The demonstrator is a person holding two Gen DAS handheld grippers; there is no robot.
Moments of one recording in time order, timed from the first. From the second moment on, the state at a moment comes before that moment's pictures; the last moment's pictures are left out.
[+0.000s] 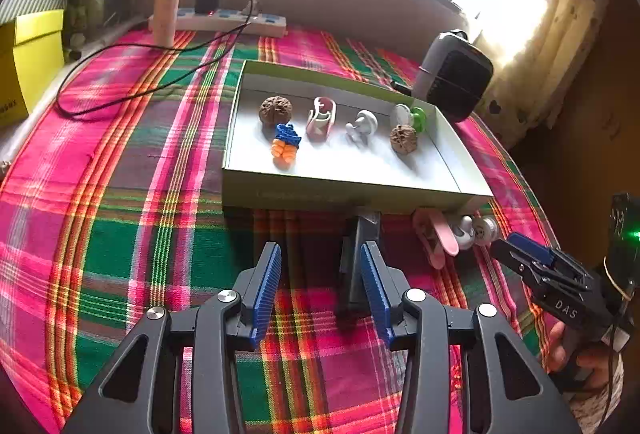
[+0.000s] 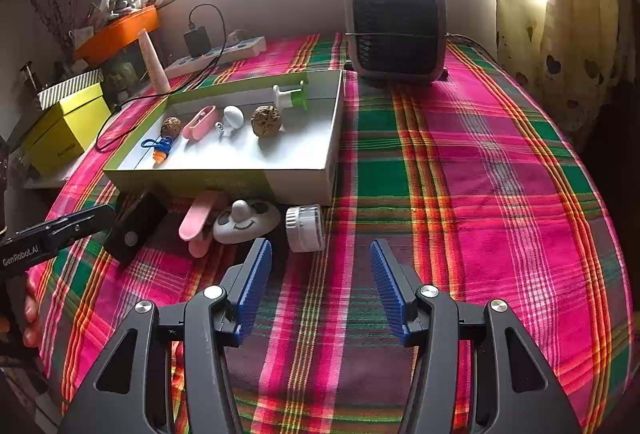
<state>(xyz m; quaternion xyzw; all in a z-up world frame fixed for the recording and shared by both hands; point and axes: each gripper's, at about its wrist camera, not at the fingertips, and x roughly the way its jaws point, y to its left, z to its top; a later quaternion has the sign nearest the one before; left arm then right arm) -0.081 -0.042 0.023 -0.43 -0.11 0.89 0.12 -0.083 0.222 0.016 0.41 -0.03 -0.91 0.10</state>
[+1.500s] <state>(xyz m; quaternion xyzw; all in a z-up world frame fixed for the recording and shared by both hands) -0.086 0.004 0.009 -0.44 0.00 0.89 0.09 -0.115 0.218 0.006 0.43 0.00 -0.90 0.10</state>
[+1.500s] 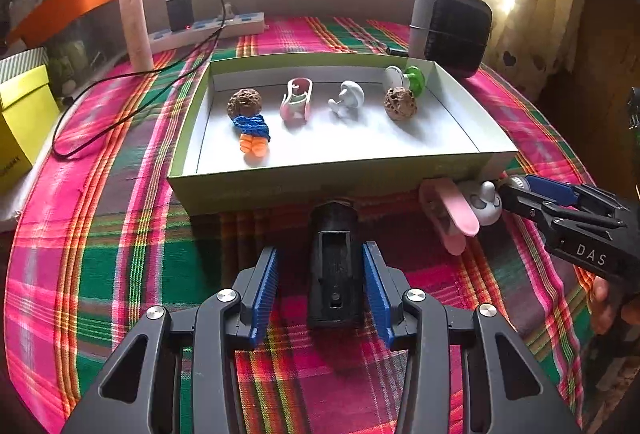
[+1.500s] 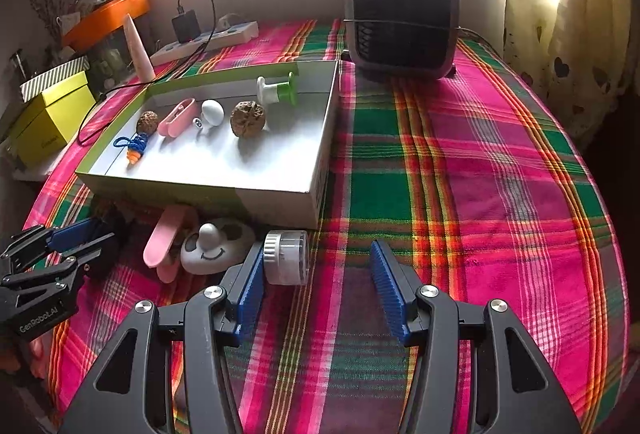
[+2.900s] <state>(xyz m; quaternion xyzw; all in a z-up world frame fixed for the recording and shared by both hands) -0.084 0.004 0.007 -0.43 0.01 0.90 0.07 -0.110 0.207 0.007 0.43 0.04 -0.90 0.08</state>
